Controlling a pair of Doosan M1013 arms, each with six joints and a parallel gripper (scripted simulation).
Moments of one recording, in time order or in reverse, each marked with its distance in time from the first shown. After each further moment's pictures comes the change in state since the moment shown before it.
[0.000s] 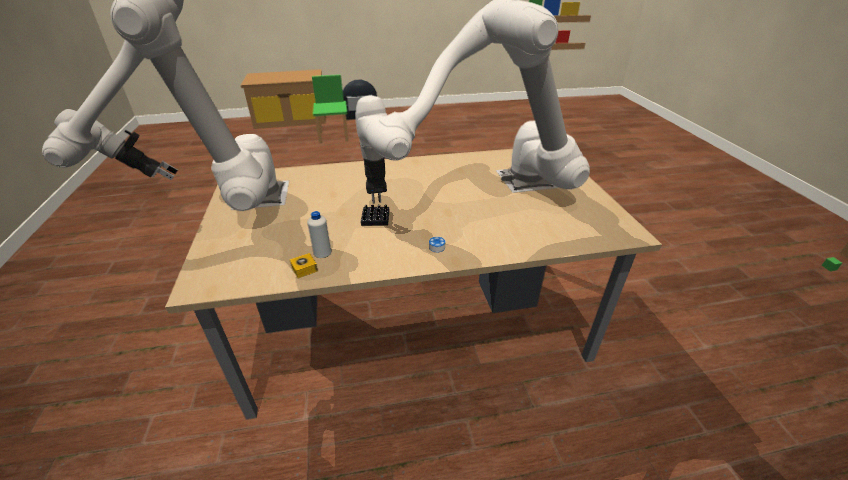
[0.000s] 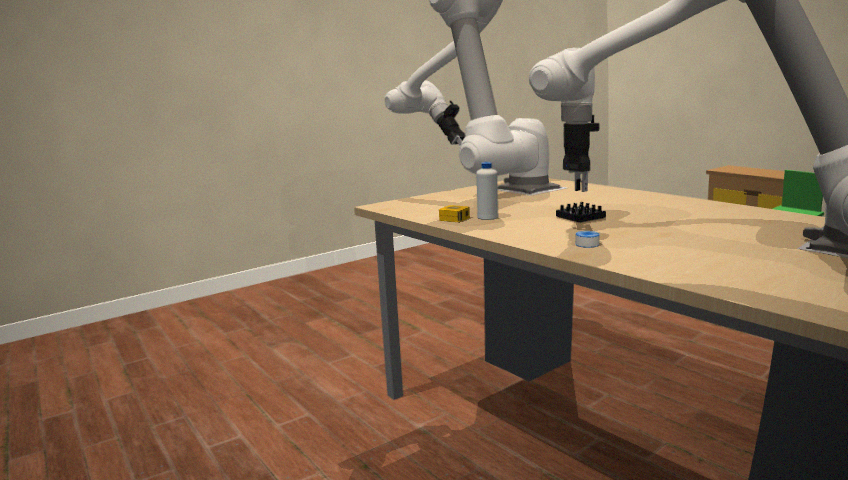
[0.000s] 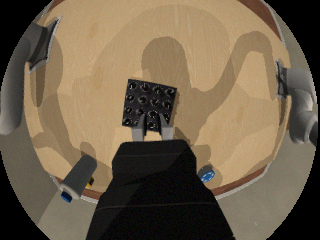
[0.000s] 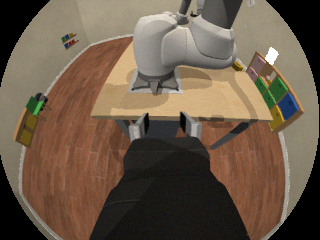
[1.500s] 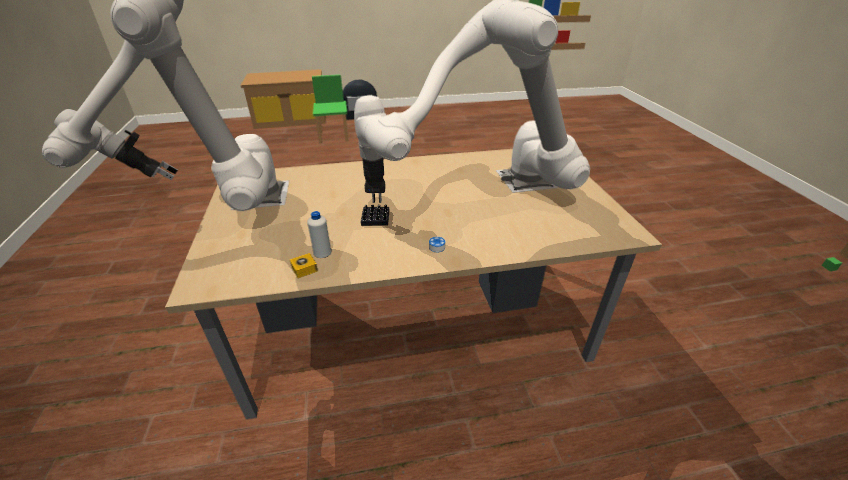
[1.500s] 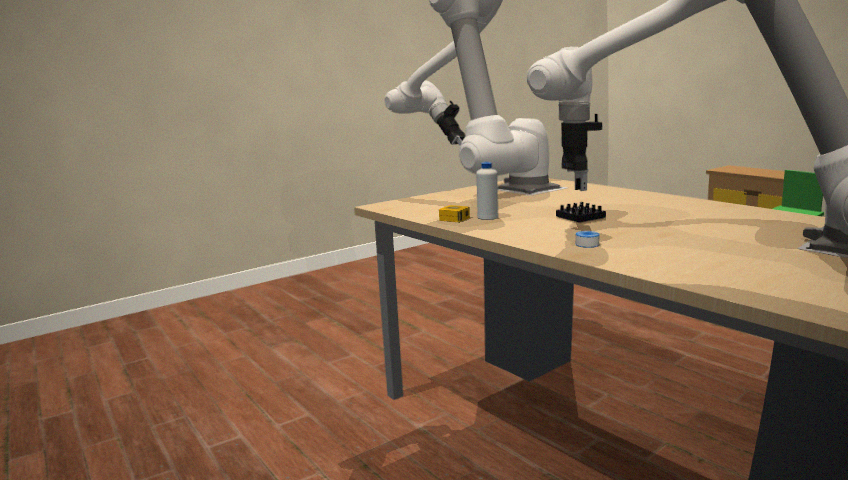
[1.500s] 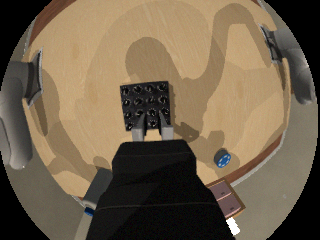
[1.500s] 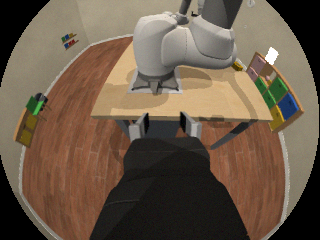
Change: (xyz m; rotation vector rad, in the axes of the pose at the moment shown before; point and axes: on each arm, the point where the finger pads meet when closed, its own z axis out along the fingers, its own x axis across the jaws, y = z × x) left arm 0.002 0.004 -0.003 0.009 -0.002 0.274; right arm 0.000 0.000 0.000 0.000 0.000 0.000
